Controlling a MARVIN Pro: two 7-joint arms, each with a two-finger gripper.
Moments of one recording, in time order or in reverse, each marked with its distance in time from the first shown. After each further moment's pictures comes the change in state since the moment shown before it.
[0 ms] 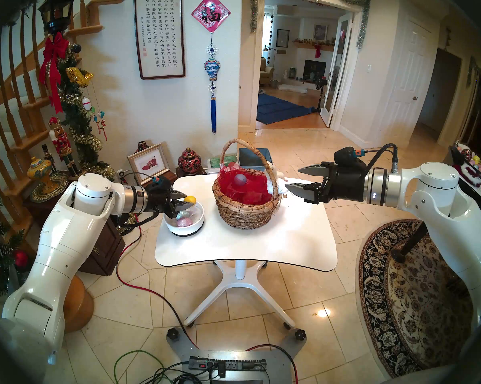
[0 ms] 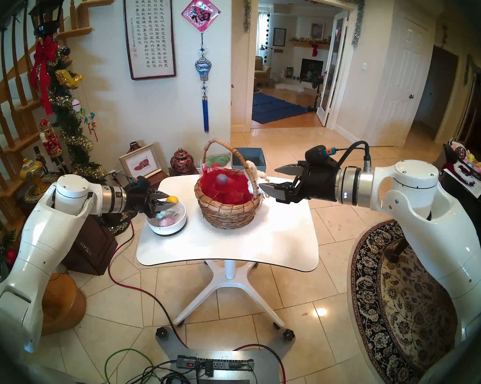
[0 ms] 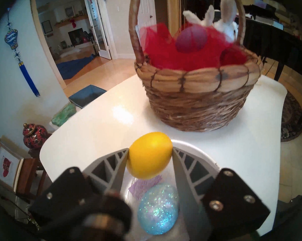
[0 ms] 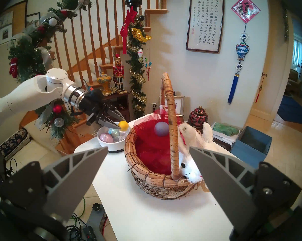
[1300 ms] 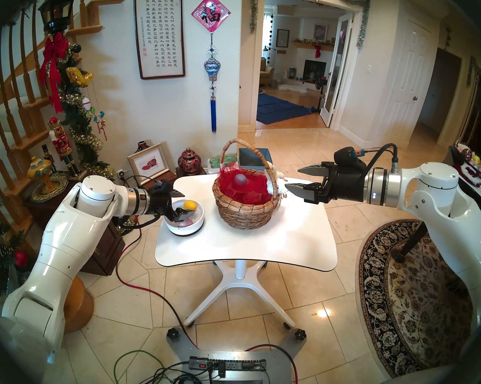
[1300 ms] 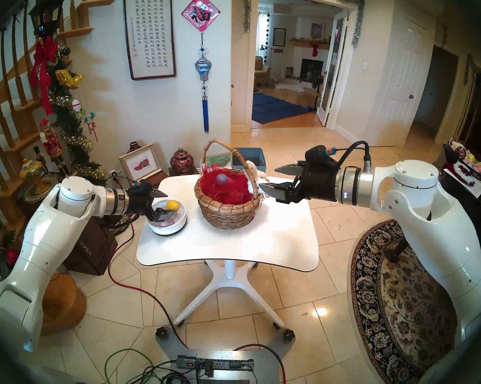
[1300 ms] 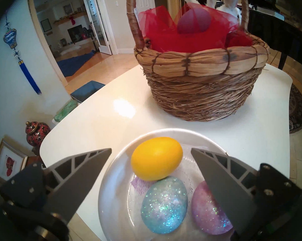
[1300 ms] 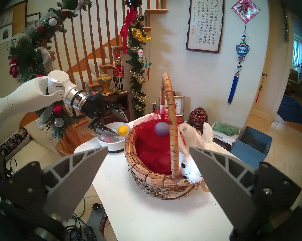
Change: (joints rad) left arm -0.017 0.011 0.072 0.045 0.069 -0.033 0.039; right arm 0.000 -0.003 0.002 0.000 -0.003 0.002 0.002
